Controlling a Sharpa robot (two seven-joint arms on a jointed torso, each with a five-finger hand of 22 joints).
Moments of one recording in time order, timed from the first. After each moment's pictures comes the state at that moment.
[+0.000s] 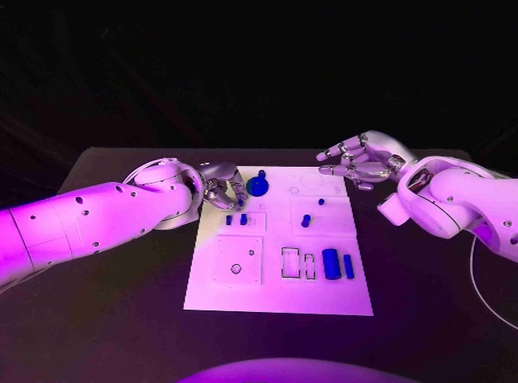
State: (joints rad) left arm 1.20 -0.75 -0.02 1.38 -1.36 -0.10 -0.13; left_hand 1.38 -0.17 0.51 -0.04 0.05 1.05 0.15 0.08 0.10 1.03 0.10 0.14 0.10 1.47 0.00 1.34 1.19 0.08 1.44 0.11 1.20 1.25; right arm 1.27 -0.87 -0.04 1.53 -0.79 -0.27 0.13; right_hand 1.28 -0.01 0.19 -0.02 0.25 0.93 0.15 0.10 0.07 1.23 0.06 1.00 1.06 1.47 -0.01 1.39 1.29 0.10 1.31 0.09 1.26 0.96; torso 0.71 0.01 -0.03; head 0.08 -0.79
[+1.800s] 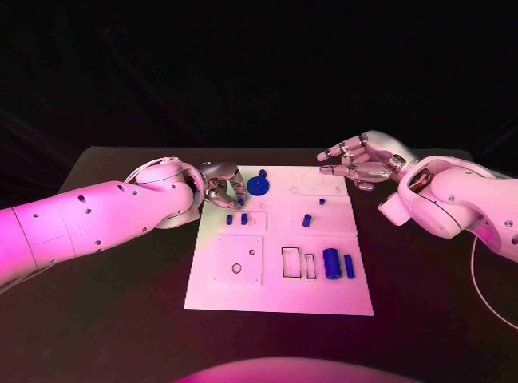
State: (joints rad) left arm 1.20 -0.74 -0.02 1.37 -1.36 -0.09 -0.13; left_hand 1.38 -0.15 0.51 -0.04 0.05 1.10 0.14 0.10 0.10 1.02 0.10 0.16 0.10 1.47 0.00 1.35 1.19 0.08 1.44 0.11 1.19 1.24; right arm 1.27 -0.87 -0.04 1.53 -0.79 -0.27 0.13; right_hand 1.28 -0.01 0.19 -0.02 0.25 0.93 0.15 0.10 0.07 1.23 0.06 1.01 1.06 1.47 -0.01 1.39 1.29 0.10 1.31 0.09 1.26 0.96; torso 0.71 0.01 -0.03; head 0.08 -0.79
